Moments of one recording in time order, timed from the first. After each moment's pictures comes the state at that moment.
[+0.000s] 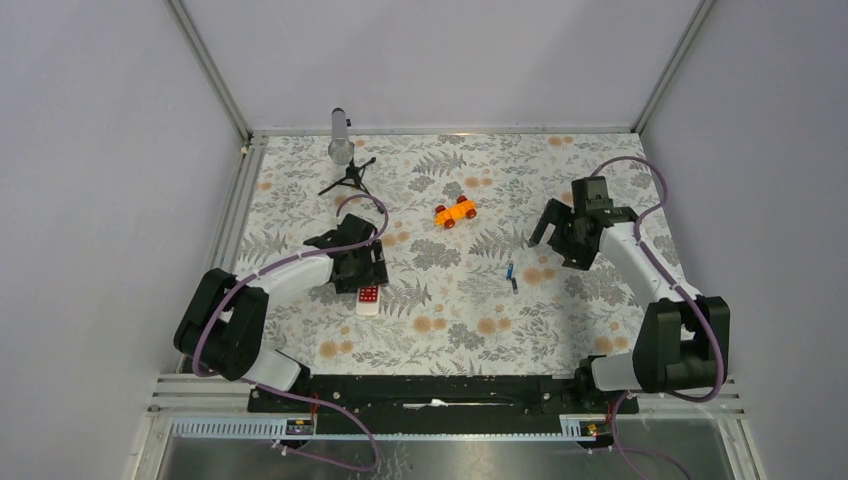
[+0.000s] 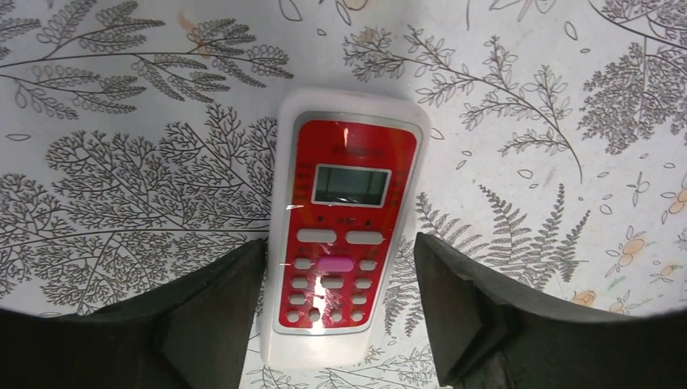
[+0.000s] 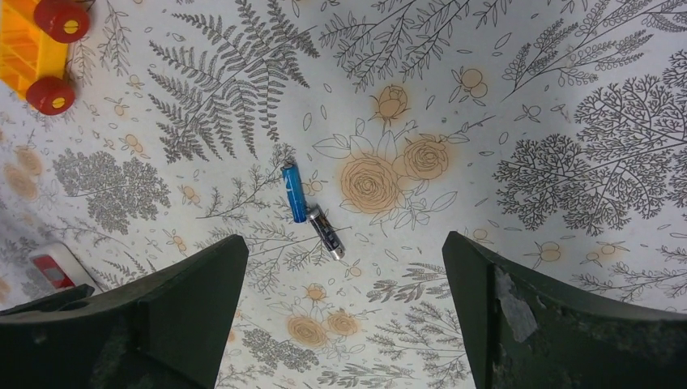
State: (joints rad) left arm -0.47 1.47 0.77 -0.44 -0.04 -0.63; right arm 0.10 1.36 0.96 -0.67 -0.08 0.58
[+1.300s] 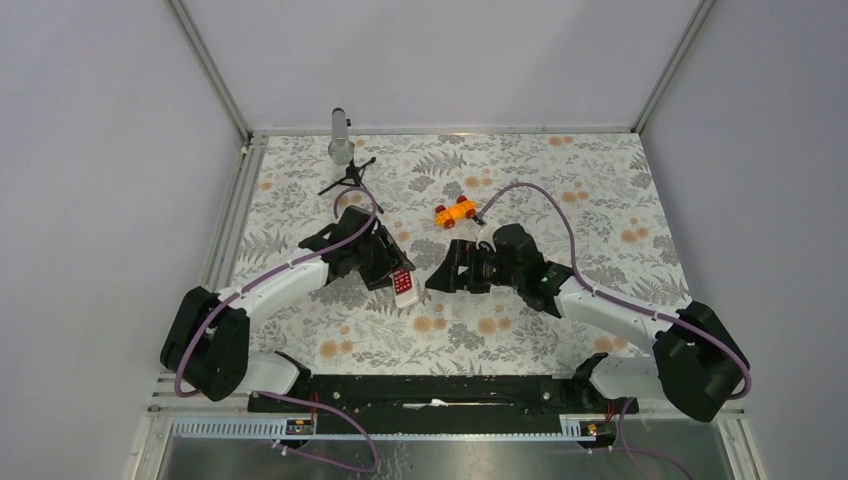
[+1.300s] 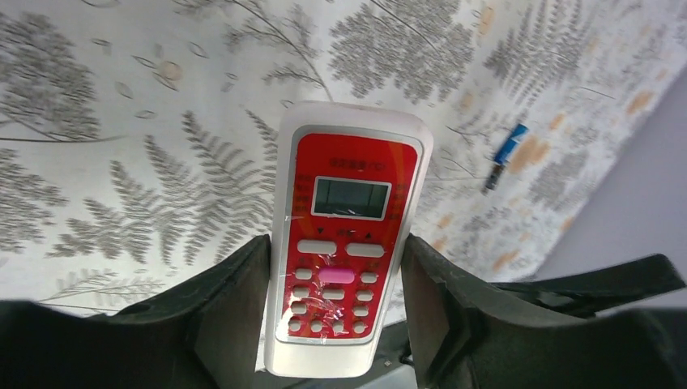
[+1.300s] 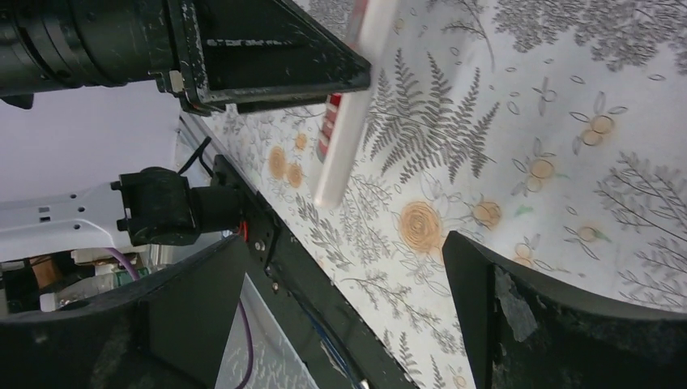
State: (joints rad) left arm -0.53 1.36 0.81 -0.42 0.16 -1.05; right arm 0.71 1.25 0.63 0.07 -0.39 0.78
